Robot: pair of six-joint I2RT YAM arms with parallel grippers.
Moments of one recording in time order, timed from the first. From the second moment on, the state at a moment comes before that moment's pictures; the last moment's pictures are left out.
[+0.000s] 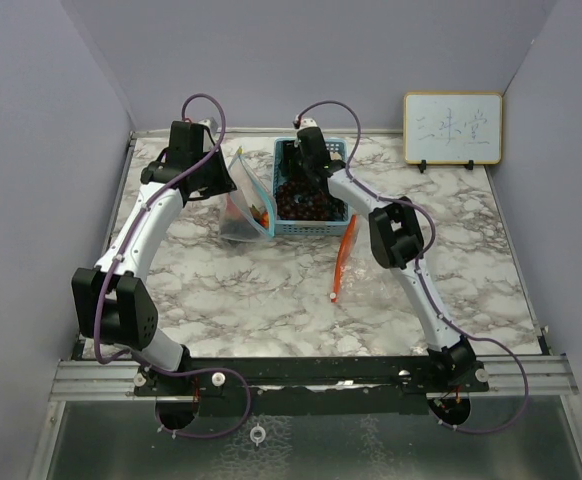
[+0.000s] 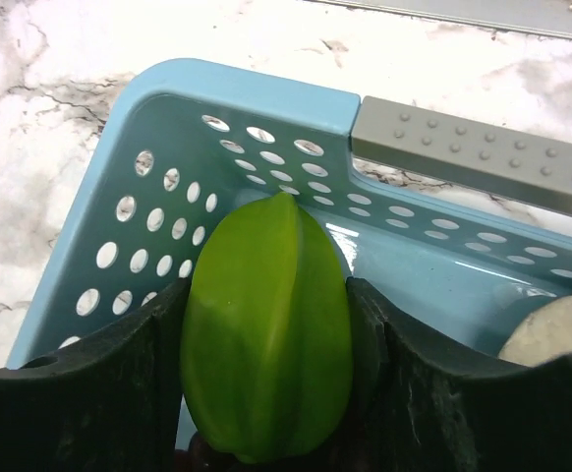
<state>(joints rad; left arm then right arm) -0.18 1.54 1.44 -0.65 0.22 -0.40 0.52 2.66 2.31 -0.13 0.08 0.25</state>
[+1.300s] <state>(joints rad) -0.17 1.54 1.48 -0.69 0.23 -0.40 0.69 1.95 1.63 0.00 -0.56 0.40</state>
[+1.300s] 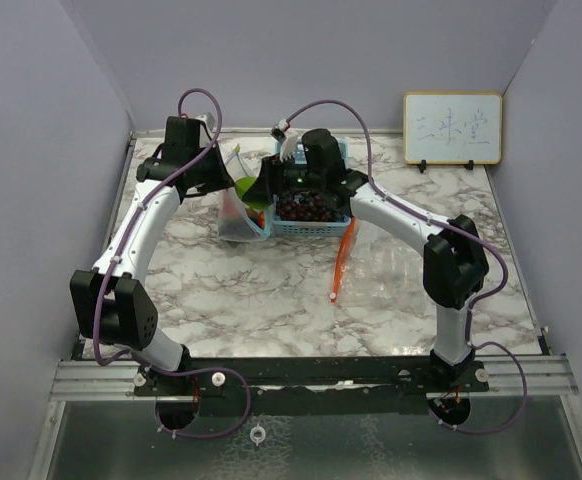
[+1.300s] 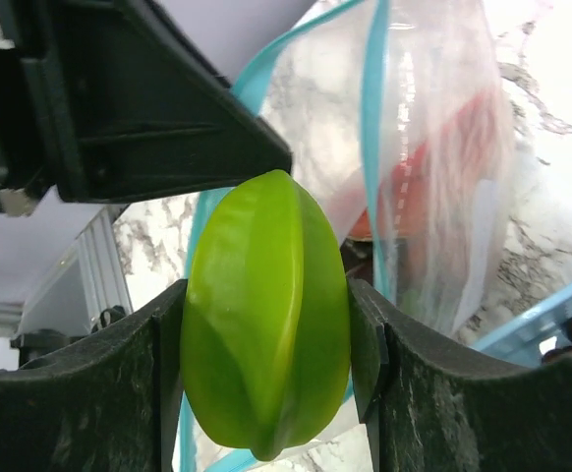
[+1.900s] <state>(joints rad) -0.17 1.54 1.48 -0.68 0.25 -0.41 0.73 2.12 1.90 -0.27 -0.26 0.32</state>
